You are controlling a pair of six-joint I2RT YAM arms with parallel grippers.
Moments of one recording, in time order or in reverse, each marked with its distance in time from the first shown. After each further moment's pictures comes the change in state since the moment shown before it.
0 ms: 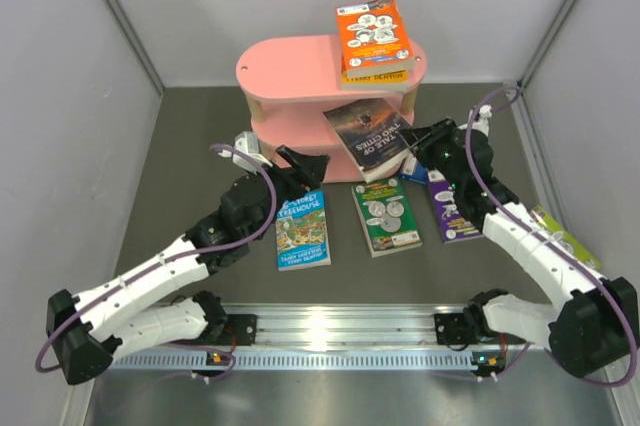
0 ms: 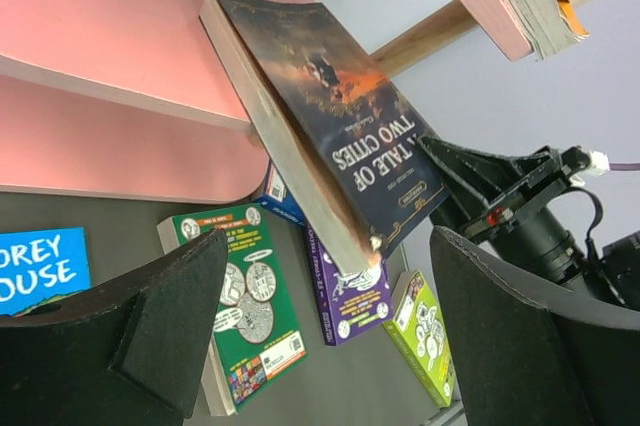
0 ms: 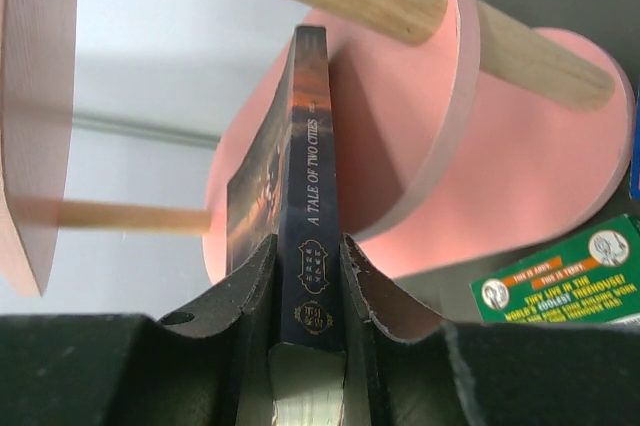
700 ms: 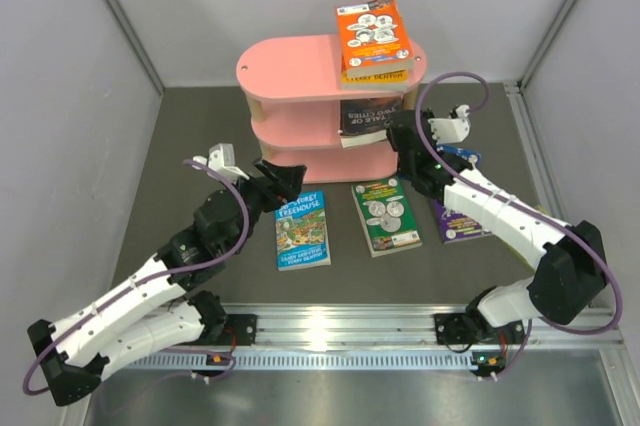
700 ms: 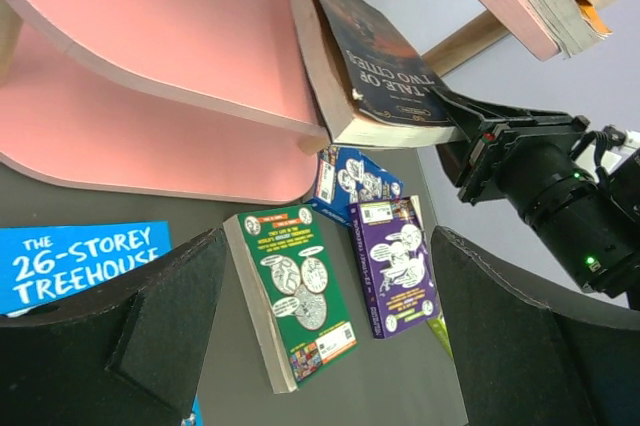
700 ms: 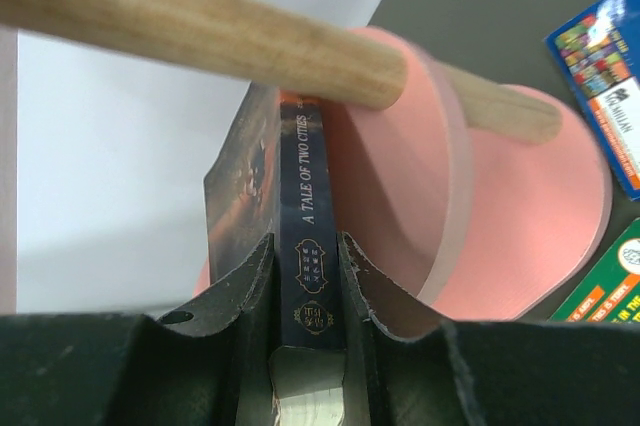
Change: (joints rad) left arm 0.011 -0.198 -0.046 -0.160 -0.049 0.084; right arm 0.269 0.298 0.339 -0.257 0.703 0.269
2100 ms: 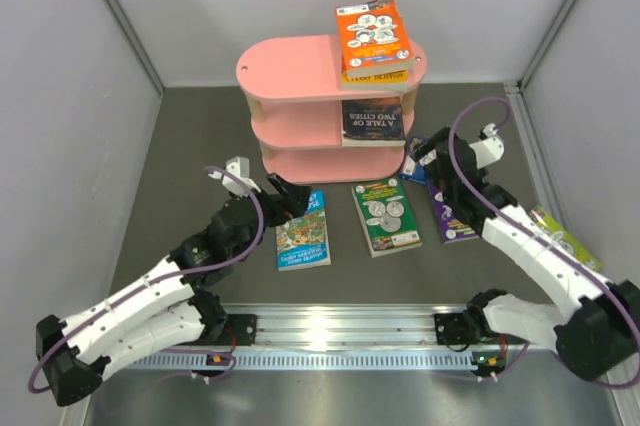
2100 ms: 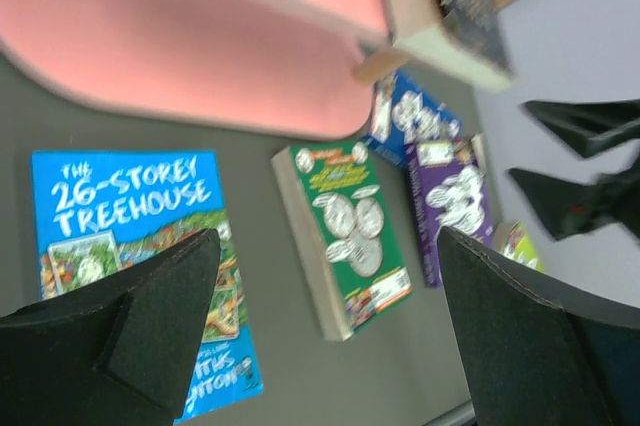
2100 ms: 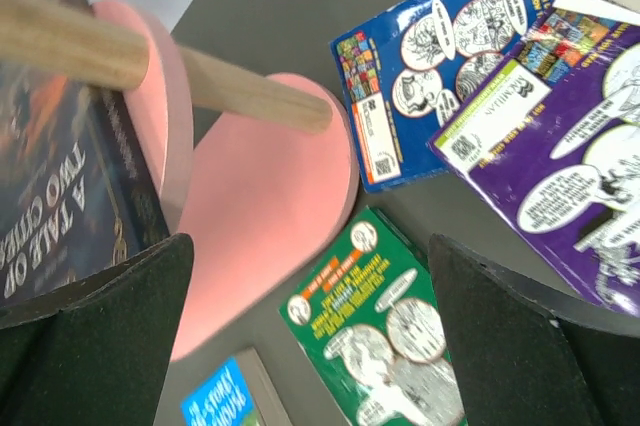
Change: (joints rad) left arm 0.011 -0.003 -0.106 -0.025 0.056 -0.024; right arm -0.177 -0.271 -0.285 -0.133 -0.209 -0.279
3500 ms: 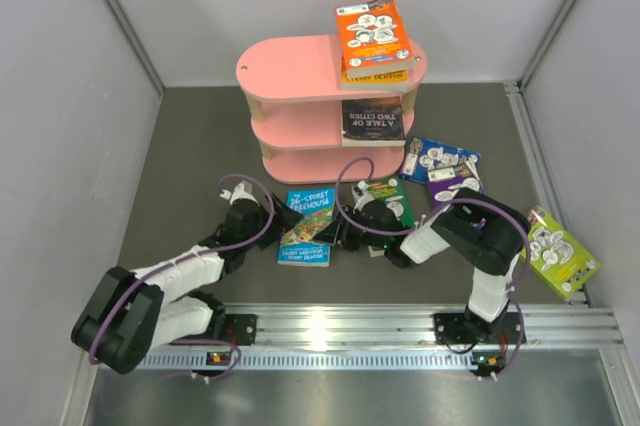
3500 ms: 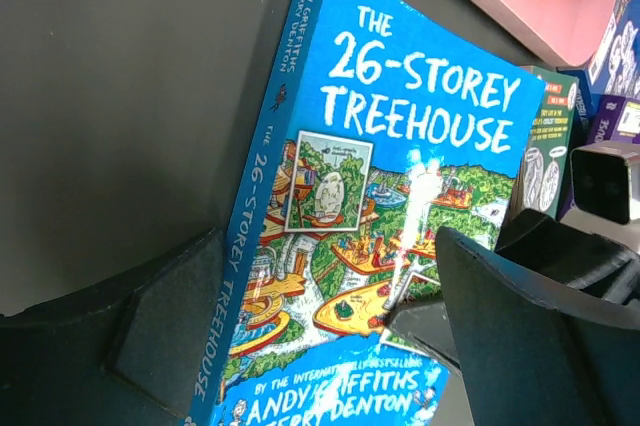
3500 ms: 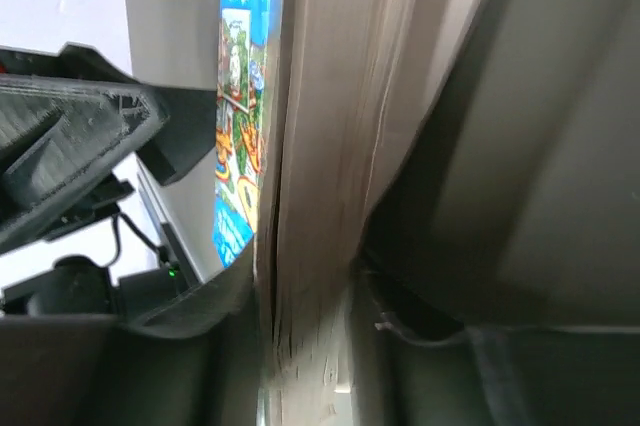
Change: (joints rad) left arm 0.389 0.398 -0.359 0.359 0.488 -0.165; right arm 0.402 0.703 -0.309 1.135 -0.760 0.027
